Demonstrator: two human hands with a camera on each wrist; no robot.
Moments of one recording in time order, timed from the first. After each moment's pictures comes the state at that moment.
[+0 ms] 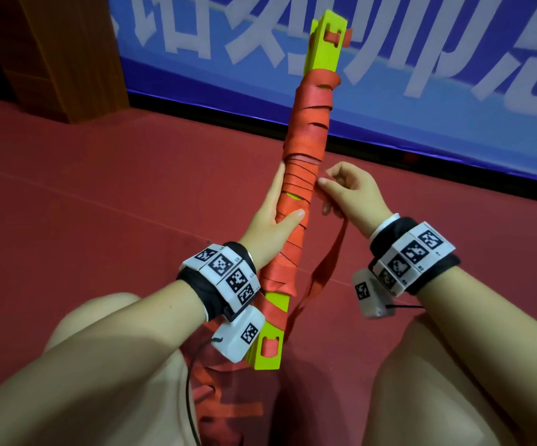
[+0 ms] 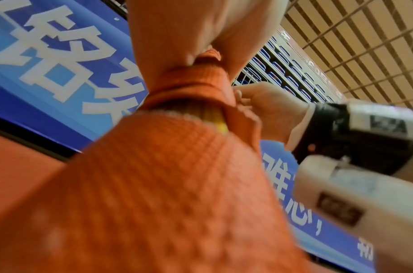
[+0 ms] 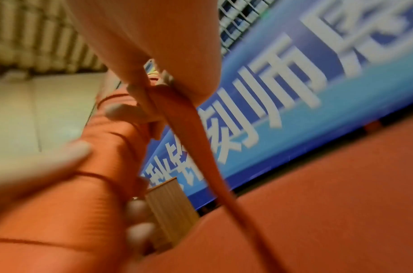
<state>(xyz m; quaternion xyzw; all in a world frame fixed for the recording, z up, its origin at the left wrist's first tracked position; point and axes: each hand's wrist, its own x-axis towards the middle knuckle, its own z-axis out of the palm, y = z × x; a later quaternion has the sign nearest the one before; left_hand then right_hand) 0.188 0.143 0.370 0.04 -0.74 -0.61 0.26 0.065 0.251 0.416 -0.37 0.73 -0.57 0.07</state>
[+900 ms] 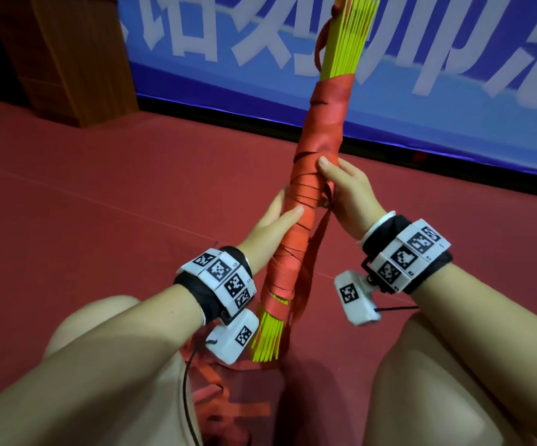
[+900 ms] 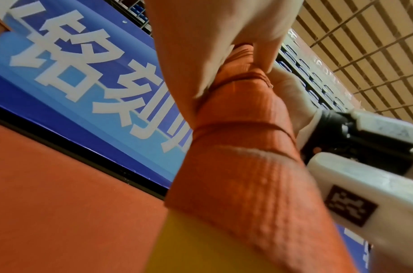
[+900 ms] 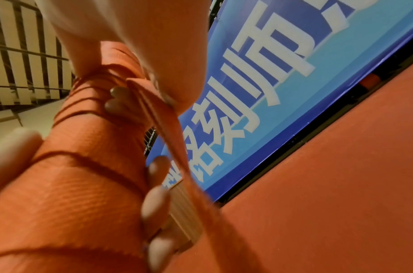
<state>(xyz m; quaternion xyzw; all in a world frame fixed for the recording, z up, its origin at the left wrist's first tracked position) 0.192 0.137 0.366 0.06 -0.67 -0.71 0.19 0.079 0.230 0.414 -0.35 0.57 -0.72 0.19</state>
